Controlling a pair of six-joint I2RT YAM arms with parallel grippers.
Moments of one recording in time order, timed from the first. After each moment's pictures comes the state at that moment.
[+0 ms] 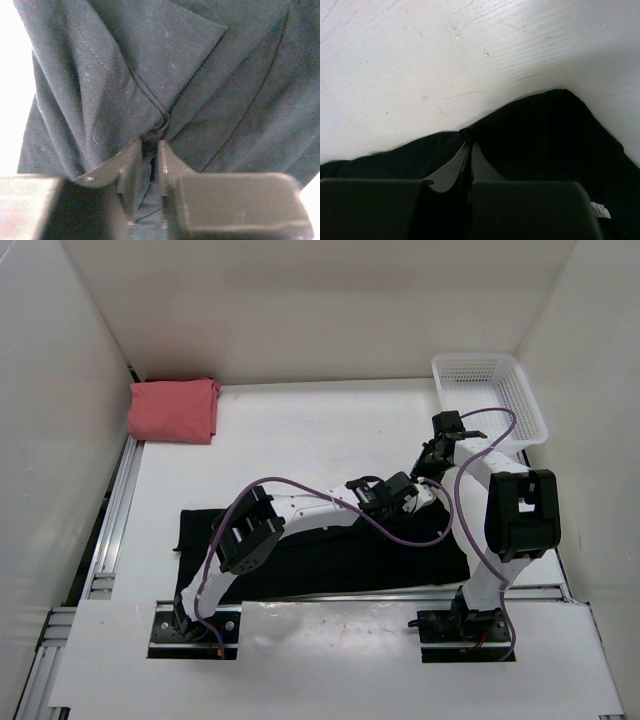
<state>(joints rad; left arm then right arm) -1.12 2.14 1.66 -0.50 -0.06 0.00 0.13 1.75 1.17 -0.63 -0.20 0.59</state>
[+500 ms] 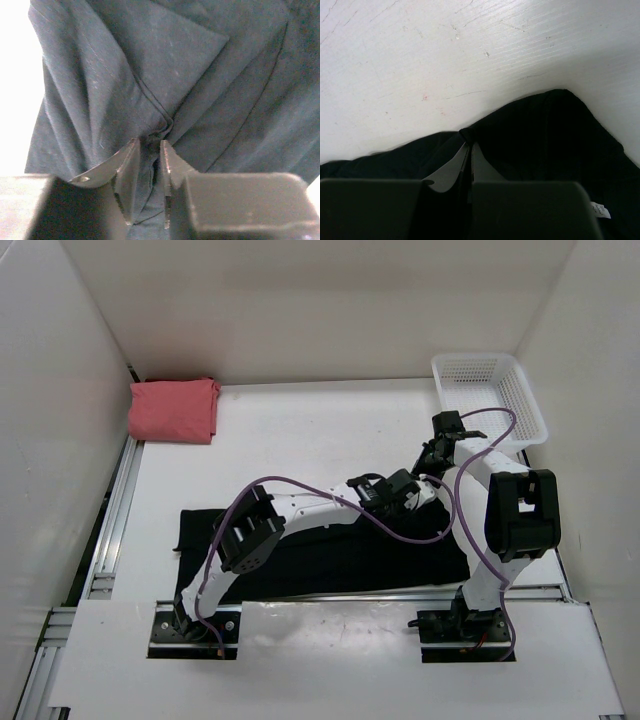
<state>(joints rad) -1.11 2.15 1.69 -0.52 -0.07 0.00 0.13 1.75 1.17 -0.63 -0.20 0.59</state>
